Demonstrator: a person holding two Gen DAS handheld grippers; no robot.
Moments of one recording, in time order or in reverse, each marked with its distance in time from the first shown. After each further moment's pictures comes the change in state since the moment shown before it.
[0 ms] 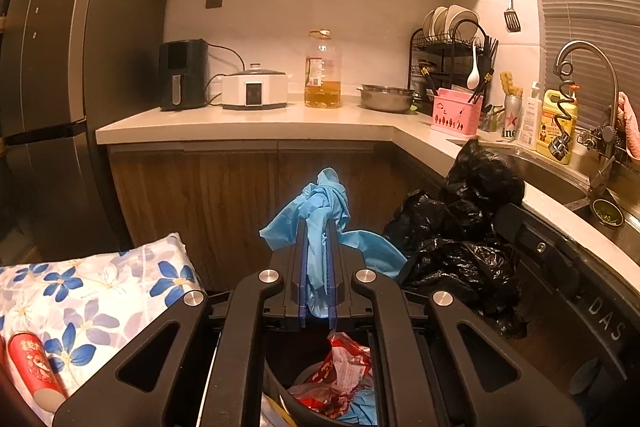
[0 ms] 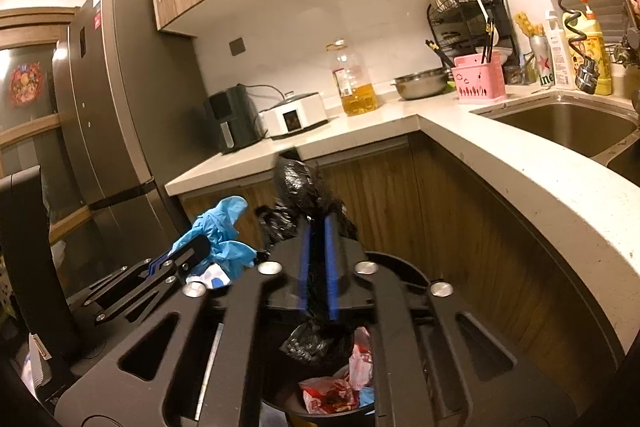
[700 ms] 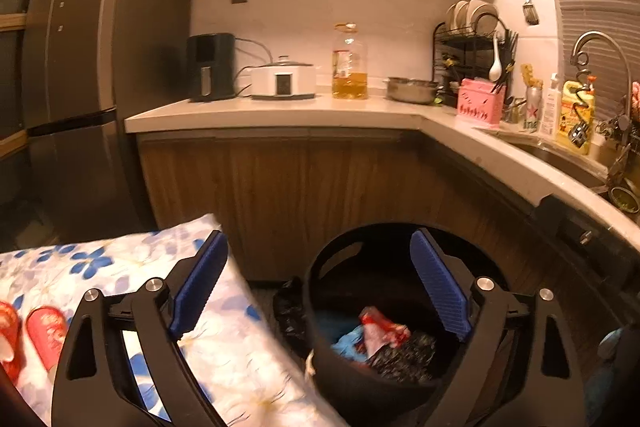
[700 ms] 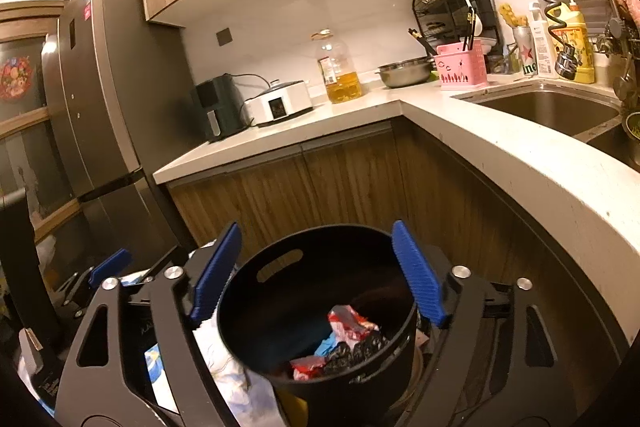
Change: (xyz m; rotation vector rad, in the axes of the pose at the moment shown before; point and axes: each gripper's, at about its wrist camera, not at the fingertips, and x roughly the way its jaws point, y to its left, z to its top) left arm -0.025 0.028 -0.033 -0.011 0.017 0.105; right arm -0.022 -0.006 -0.023 0.006 0.034 -0.047
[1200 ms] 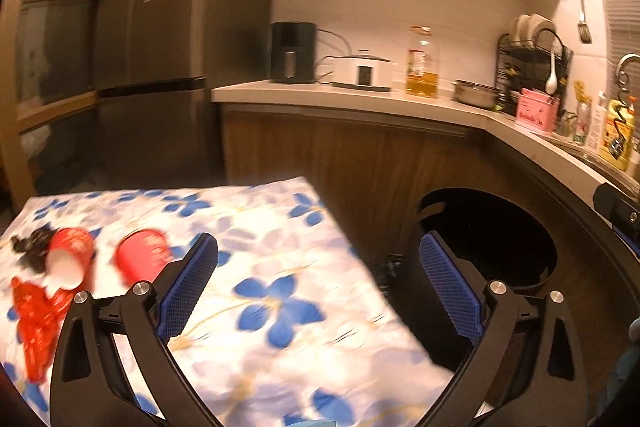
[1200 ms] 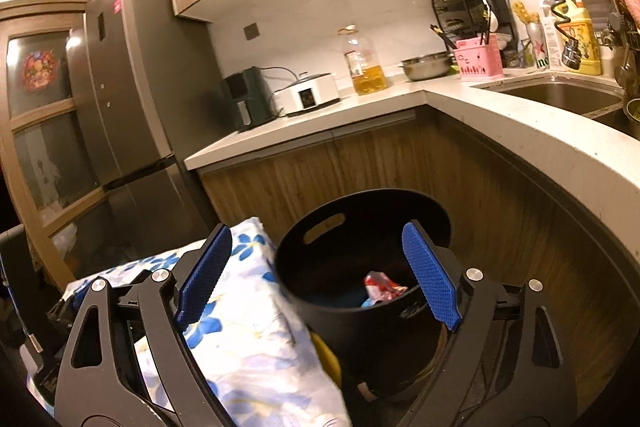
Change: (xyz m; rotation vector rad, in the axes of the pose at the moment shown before) left arm -0.082 0.077 -0.048 -0.122 0.013 0.200; right arm -0.053 0.043 -0.040 -0.016 0.008 0.078
